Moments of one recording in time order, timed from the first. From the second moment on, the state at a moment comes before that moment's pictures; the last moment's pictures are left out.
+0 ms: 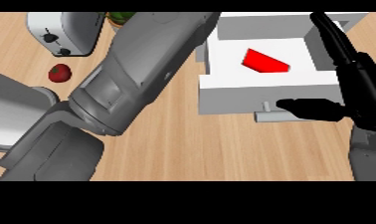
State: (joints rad) left arm -1.64 0.00 -0.29 -0.29 0.59 0.64 -0.01; right arm -0.30 -0.33 0.03 -1.84 0.60 0.05 0.11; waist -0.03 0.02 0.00
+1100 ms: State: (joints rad) left arm -1.56 0.10 -0.28 -0.38 0.54 0.59 0.07; right arm -0.72 -0.18 0.07 -0.89 1.02 -0.44 -0.05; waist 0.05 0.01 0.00
